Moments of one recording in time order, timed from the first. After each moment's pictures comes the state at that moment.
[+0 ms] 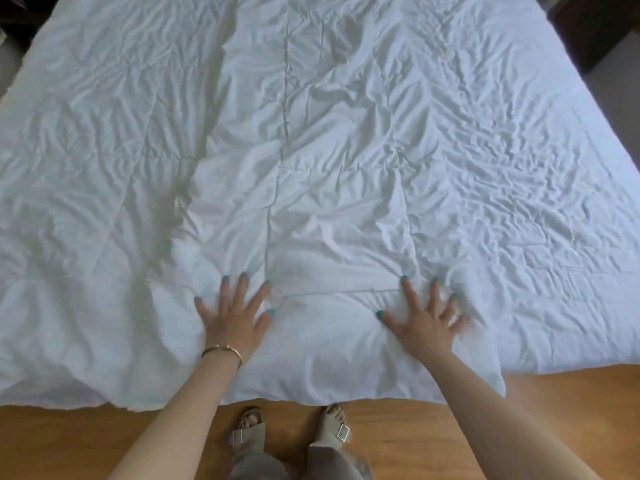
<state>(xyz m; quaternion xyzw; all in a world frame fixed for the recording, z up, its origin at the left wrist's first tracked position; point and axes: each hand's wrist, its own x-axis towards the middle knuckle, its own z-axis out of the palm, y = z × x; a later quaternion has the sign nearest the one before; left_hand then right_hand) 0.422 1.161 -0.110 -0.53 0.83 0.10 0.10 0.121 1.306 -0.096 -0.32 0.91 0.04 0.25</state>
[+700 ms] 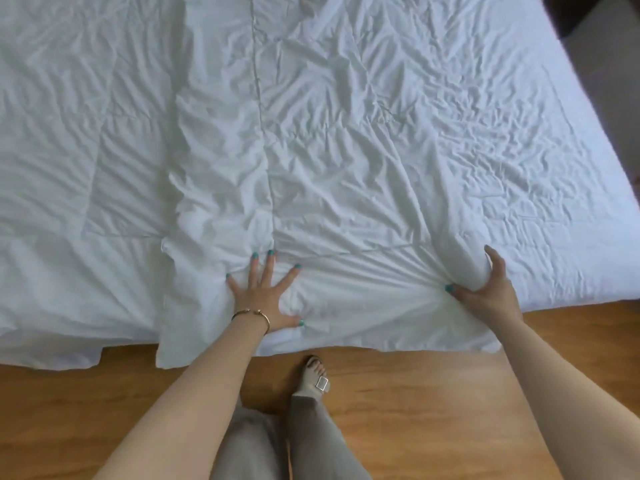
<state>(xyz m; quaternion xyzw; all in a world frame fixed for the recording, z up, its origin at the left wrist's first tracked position) 0.346 1.245 -0.103 -0.43 0.84 0.16 0.29 -0.003 1.440 -0.040 -0.17 0.93 -0.16 0.27</state>
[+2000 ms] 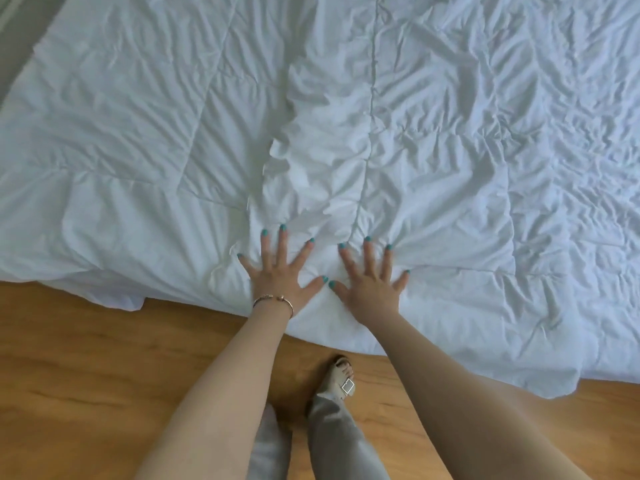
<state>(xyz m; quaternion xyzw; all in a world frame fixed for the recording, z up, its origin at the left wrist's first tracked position) 0.445 1.201 -0.128 -0.59 0.78 0.14 0.16 0.274 1.260 -0.119 -0.56 0.78 0.11 0.24</state>
